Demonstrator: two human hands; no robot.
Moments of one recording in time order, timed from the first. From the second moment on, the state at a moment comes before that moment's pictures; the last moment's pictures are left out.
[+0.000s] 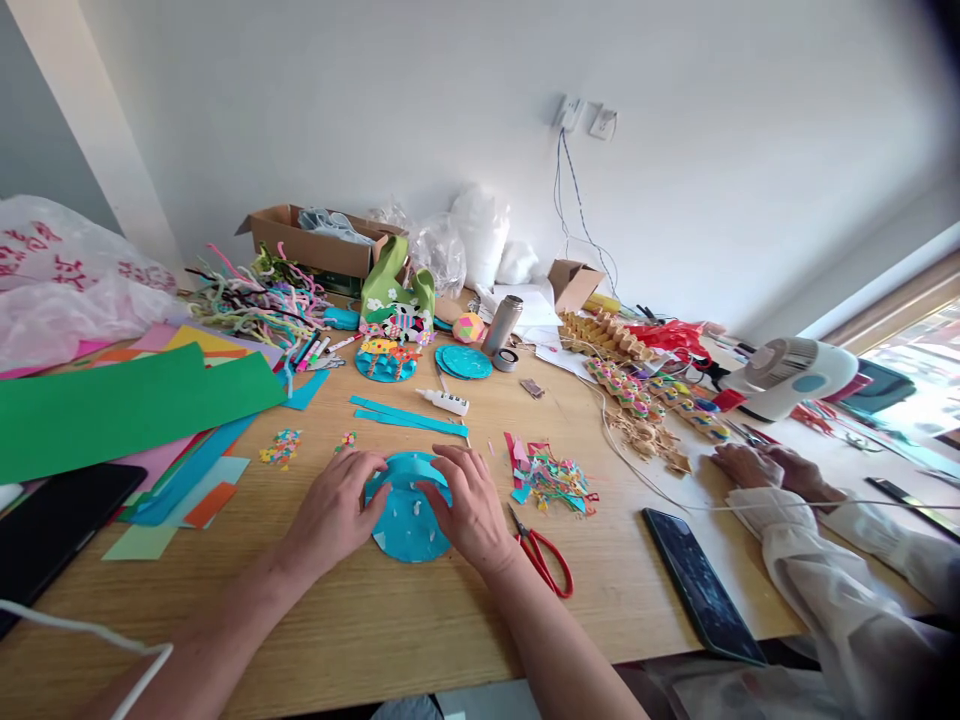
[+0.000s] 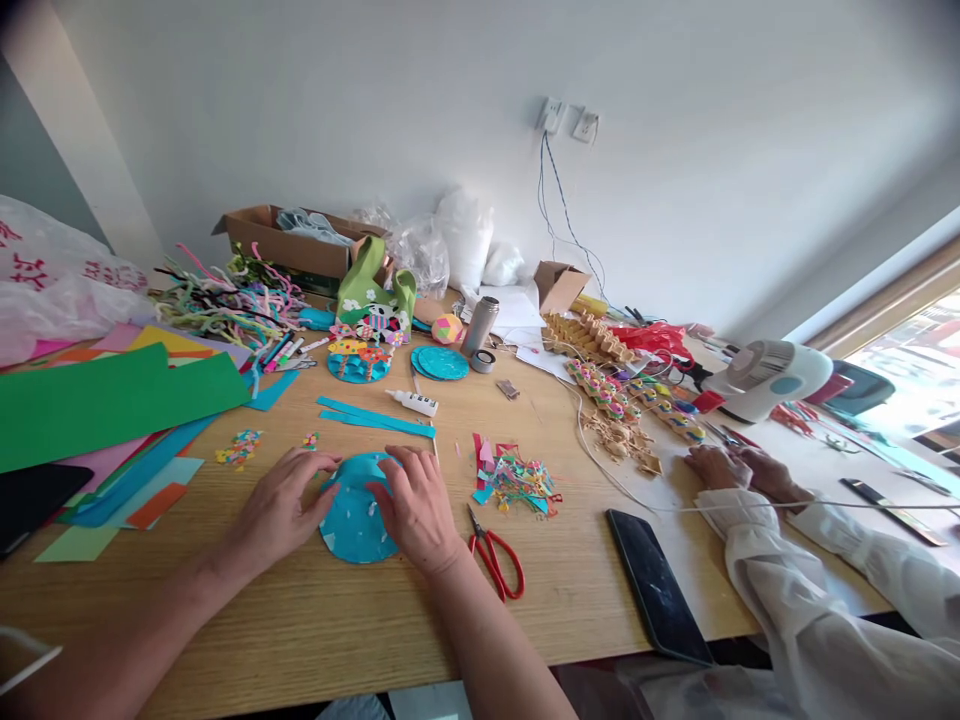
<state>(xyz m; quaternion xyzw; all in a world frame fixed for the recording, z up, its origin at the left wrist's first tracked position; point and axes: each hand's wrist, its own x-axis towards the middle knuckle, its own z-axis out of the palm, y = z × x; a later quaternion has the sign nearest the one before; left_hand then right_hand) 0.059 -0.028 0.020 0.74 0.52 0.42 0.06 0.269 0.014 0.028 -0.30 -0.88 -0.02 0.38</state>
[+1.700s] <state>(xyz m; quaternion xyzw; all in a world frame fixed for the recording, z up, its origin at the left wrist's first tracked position) 0.057 -0.026 0.018 0.74 0.50 0.44 0.05 0.273 0.014 0.032 -0.31 -0.92 0.02 0.25</state>
